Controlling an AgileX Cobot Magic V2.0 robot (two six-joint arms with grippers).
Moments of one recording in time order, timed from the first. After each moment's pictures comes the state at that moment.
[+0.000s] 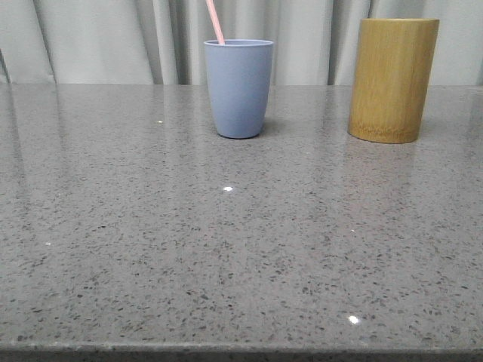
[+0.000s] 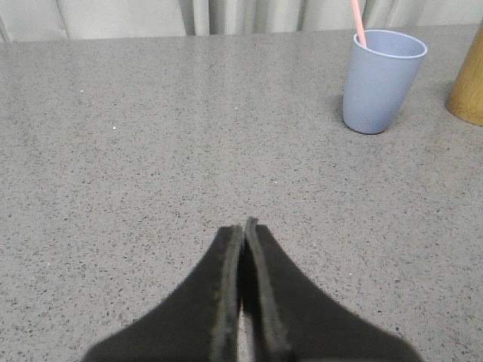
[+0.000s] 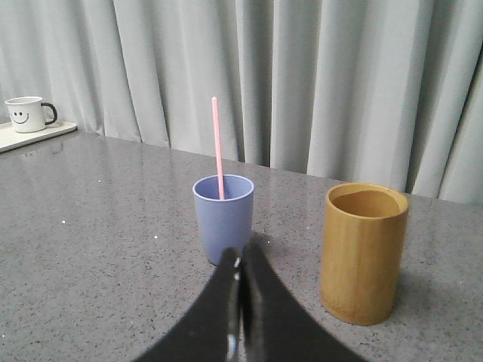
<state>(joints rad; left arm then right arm) -0.23 0.23 -0.51 -0.12 0.66 -0.01 0.48 0.27 -0.48 0.11 0.26 -0.01</state>
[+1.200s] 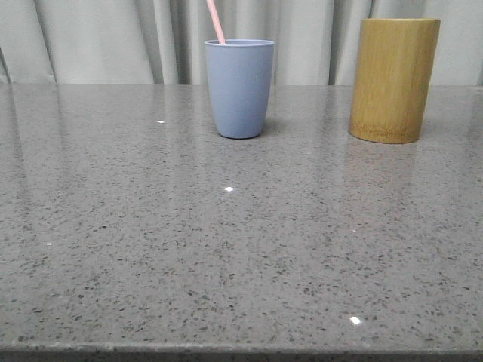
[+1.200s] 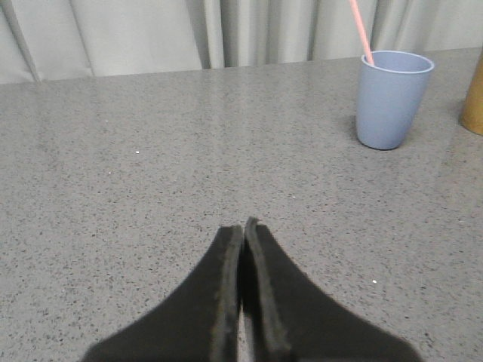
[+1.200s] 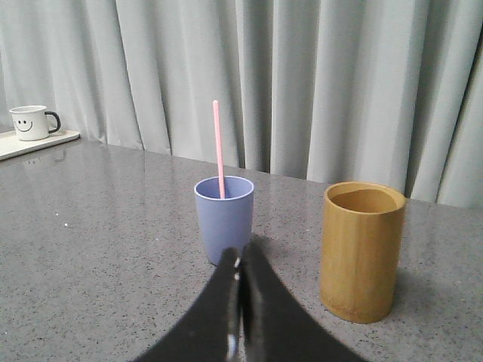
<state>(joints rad) -0.23 0.12 -0.43 -0.06 0.60 -0.01 0.48 0.19 -0.43 0.11 0.26 -0.01</state>
